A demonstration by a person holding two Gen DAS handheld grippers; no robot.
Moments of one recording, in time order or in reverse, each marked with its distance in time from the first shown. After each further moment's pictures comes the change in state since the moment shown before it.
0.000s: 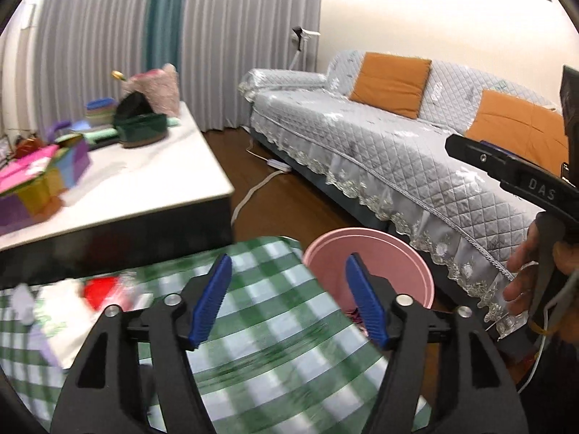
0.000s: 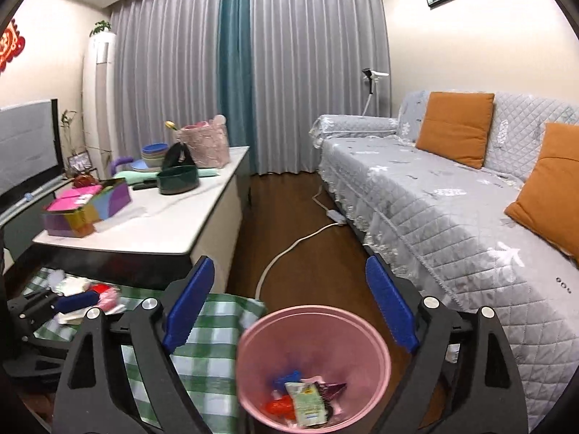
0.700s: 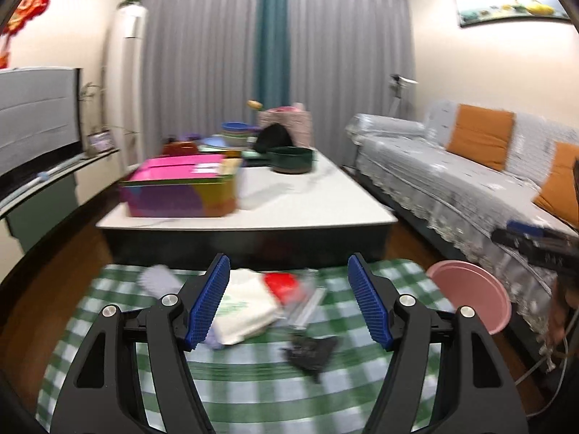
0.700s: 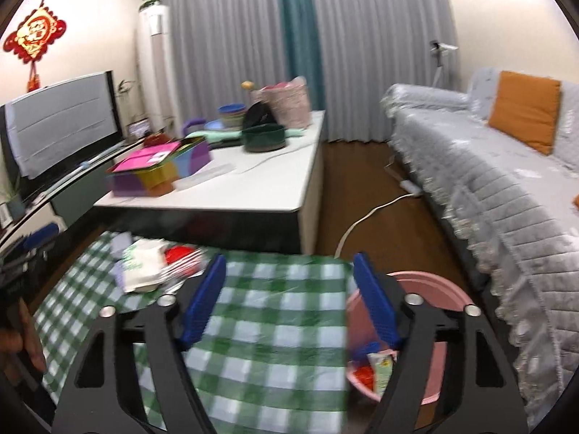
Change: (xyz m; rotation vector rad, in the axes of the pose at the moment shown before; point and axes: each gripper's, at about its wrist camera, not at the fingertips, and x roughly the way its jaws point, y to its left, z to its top) left arm -0.125 0.127 -0.033 -0.150 -0.169 0.385; right arm 0.020 0.104 -0.033 -0.066 0.165 0.284
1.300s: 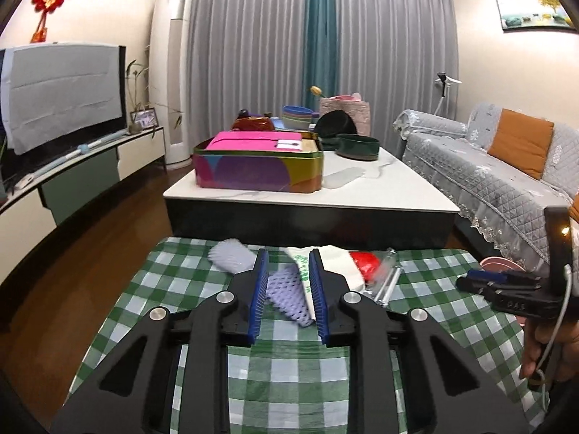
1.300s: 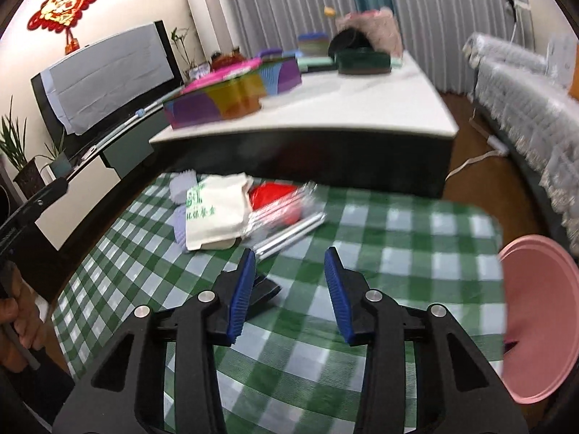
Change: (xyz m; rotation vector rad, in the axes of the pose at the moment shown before) left arm -0.011 0.085 -0.022 -0.072 0.052 0.122; right arm 0.114 0.099 -0.041 -0.022 0.248 0.255
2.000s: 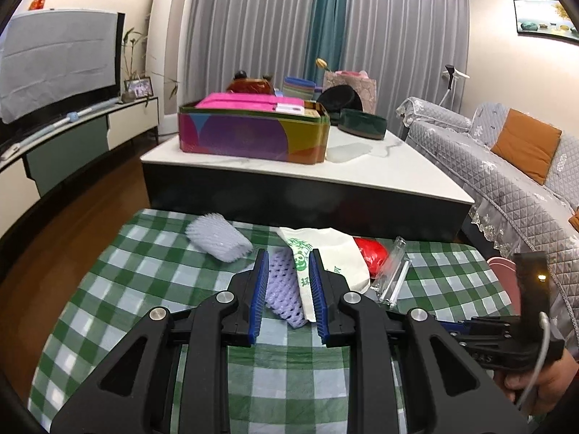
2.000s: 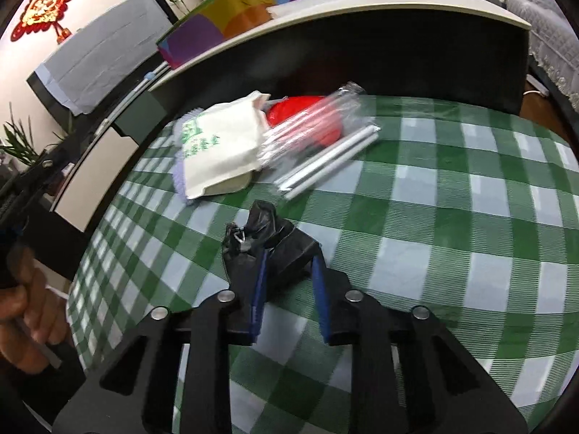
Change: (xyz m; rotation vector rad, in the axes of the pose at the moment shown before) left arm 0.065 -0.002 -0.014 -0.059 0.092 -0.037; right arm 0.065 0.008 -0.025 0.052 0.181 0.154
